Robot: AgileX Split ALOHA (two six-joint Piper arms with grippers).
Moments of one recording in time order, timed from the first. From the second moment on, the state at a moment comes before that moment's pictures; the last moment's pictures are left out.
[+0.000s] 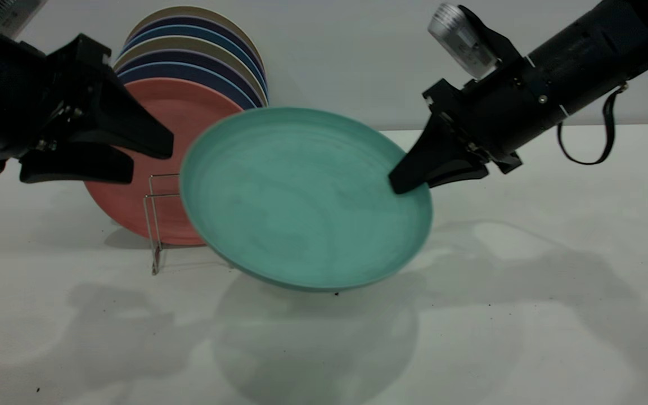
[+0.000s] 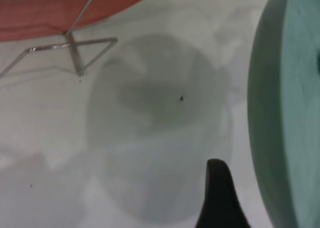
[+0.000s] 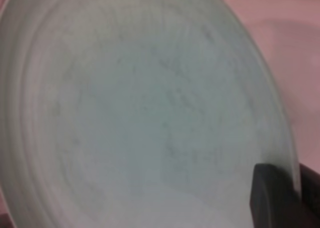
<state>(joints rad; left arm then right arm) -0.09 1.59 -0.73 -1.30 0.47 1.00 0.20 2.17 -1.31 1.22 0.89 -1.07</state>
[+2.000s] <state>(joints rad) -0.09 1.56 -1.11 -0.28 0.47 1.43 -0.10 2.08 -1.31 0.98 0.99 -0.96</state>
